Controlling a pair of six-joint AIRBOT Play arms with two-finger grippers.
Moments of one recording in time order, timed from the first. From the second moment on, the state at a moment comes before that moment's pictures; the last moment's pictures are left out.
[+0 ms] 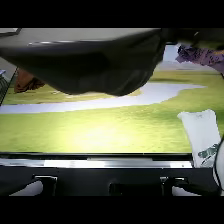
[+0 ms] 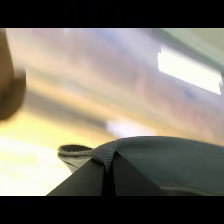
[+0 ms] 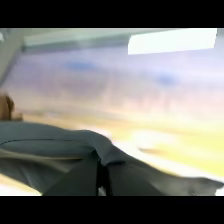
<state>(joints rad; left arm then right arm) 0.33 -1.28 1.85 1.15 -1.06 -1.59 0.02 -1.43 1.99 2.18 -0.98 -1.69</state>
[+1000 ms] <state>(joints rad) 0.22 -1.09 1.81 1.41 -1.31 -1.71 0.02 -1.15 1.95 1.93 -1.18 -1.44</state>
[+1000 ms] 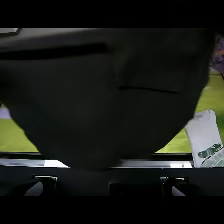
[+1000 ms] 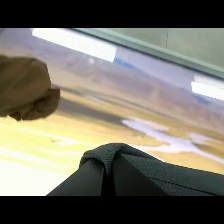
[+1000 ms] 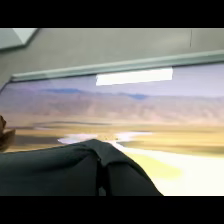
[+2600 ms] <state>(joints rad) 0.09 -1.88 1.70 1.43 -1.32 -1.75 0.02 -1.92 1.87 1.70 -1.29 -1.31</state>
